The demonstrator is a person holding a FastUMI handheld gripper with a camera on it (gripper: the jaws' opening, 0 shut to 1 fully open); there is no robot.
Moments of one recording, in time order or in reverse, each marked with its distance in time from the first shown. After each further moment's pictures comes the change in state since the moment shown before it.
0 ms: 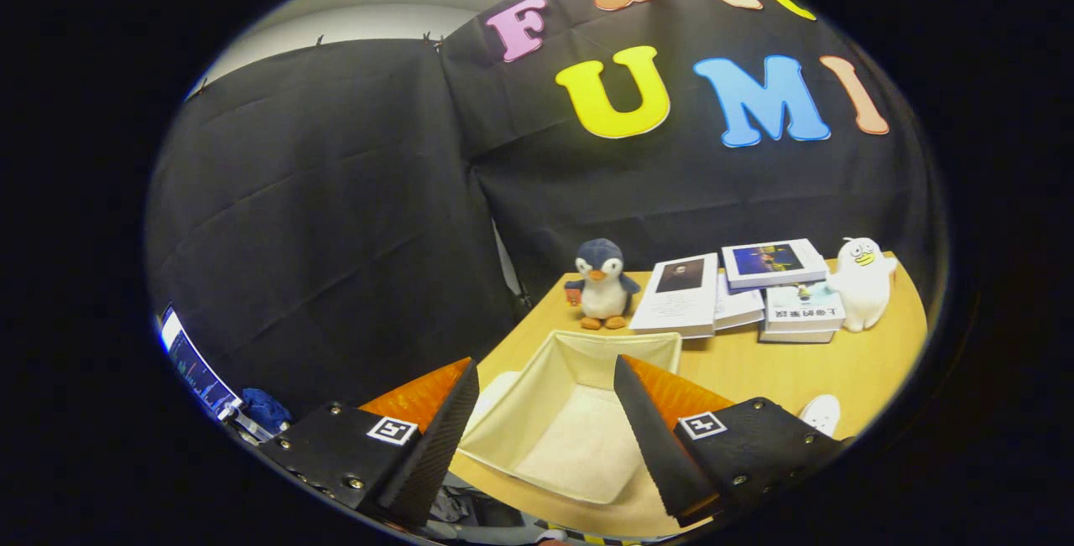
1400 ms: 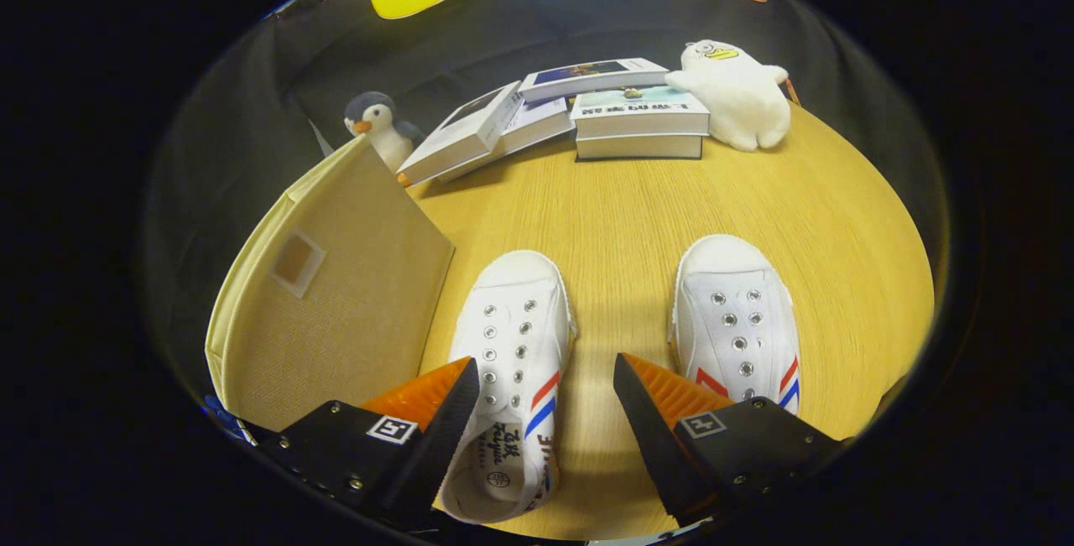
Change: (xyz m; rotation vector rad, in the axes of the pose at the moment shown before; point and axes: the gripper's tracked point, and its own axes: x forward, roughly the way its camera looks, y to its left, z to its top) arm 0.012 -0.225 -0.213 0.230 0.455 -0.344
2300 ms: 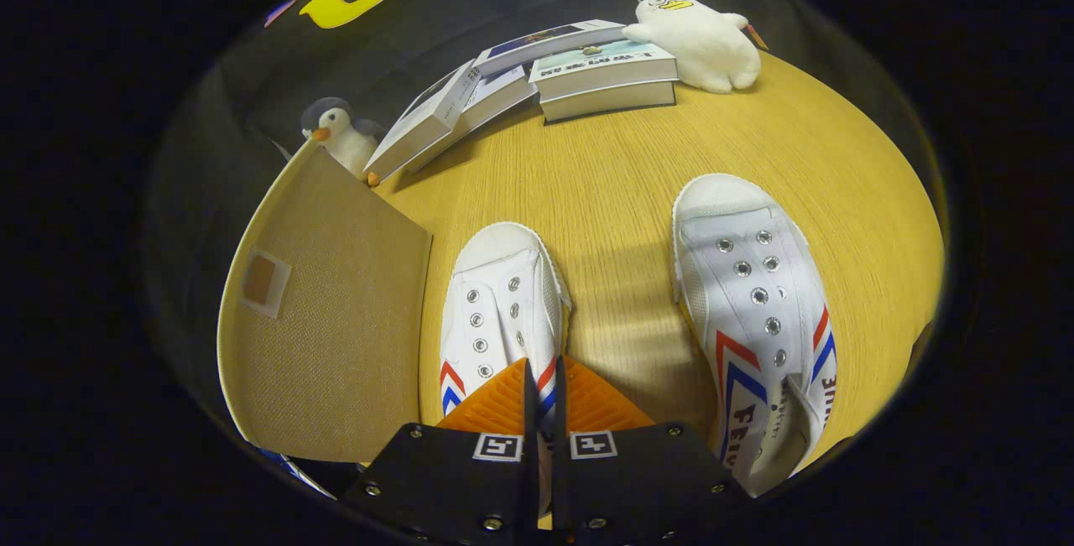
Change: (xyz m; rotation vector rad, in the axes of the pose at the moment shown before) arm 0.000 0.013 -0.014 0.171 0.091 0.013
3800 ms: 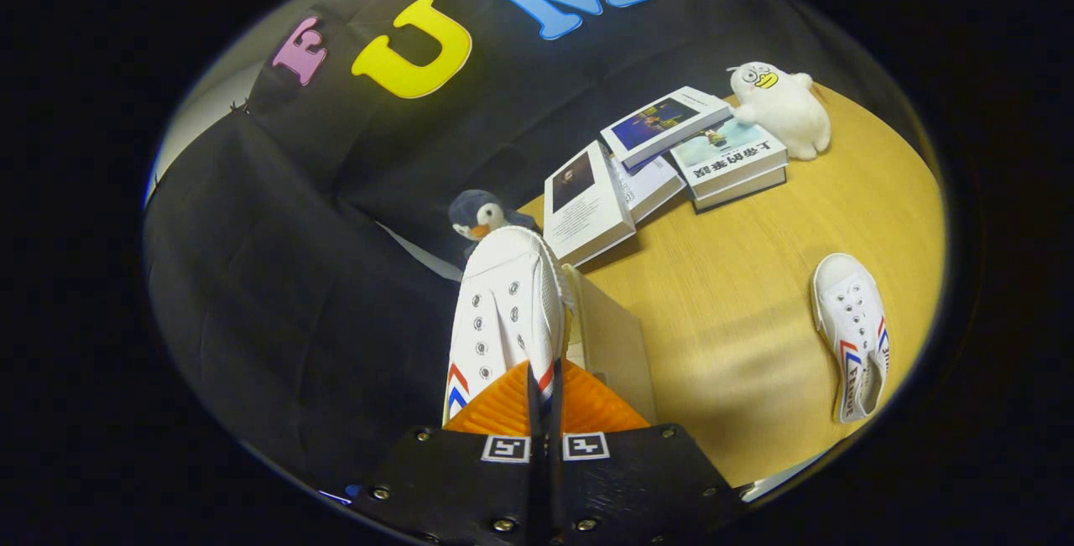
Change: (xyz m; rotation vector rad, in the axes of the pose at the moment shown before) arm -0.092 0.203 0.089 0.116 -0.173 0.287
